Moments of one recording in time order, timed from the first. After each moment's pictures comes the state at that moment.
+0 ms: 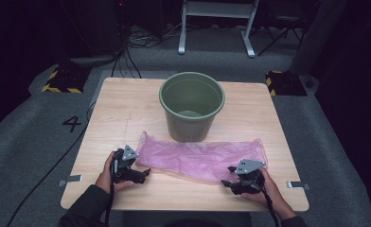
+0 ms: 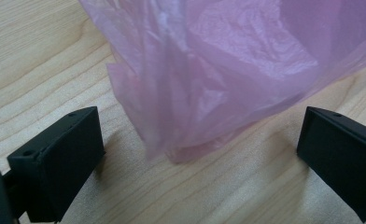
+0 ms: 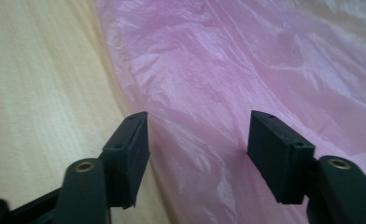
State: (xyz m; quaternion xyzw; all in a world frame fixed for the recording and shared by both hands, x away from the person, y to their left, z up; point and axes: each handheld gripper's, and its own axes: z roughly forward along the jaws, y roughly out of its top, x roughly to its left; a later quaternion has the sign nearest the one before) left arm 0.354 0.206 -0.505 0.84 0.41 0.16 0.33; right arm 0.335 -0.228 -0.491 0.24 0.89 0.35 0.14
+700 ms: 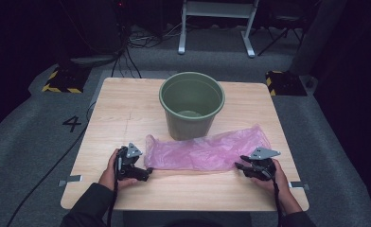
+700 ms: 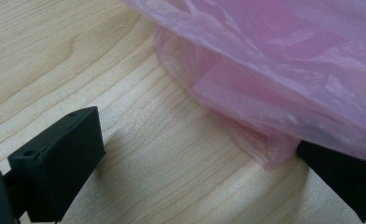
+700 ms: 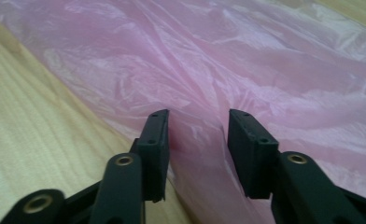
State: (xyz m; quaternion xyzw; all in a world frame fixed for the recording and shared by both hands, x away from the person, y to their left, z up) left arm 0.362 0.197 -0.505 0.84 0.40 0.16 0.33; right arm 0.372 -0.273 -0.496 0.33 0.86 0.36 0.18
